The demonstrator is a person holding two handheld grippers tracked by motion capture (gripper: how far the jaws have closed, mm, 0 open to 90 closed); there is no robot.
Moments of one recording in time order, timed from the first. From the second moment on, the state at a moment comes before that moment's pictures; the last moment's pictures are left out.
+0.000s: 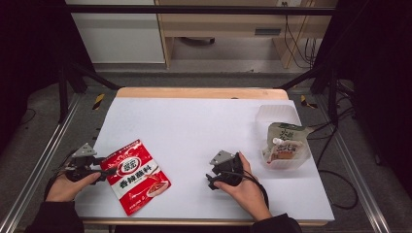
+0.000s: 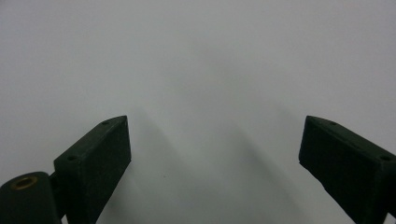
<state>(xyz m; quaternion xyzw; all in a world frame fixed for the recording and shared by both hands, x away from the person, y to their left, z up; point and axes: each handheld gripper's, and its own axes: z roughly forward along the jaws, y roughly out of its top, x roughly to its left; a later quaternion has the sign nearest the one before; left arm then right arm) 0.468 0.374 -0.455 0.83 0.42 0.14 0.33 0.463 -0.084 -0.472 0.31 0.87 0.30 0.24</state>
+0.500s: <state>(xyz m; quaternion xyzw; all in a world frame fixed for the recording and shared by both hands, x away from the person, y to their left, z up) 0.472 0.369 -0.463 0.84 0.42 0.15 0.30 0.463 -0.082 -0.474 0.31 0.87 0.29 0.23</state>
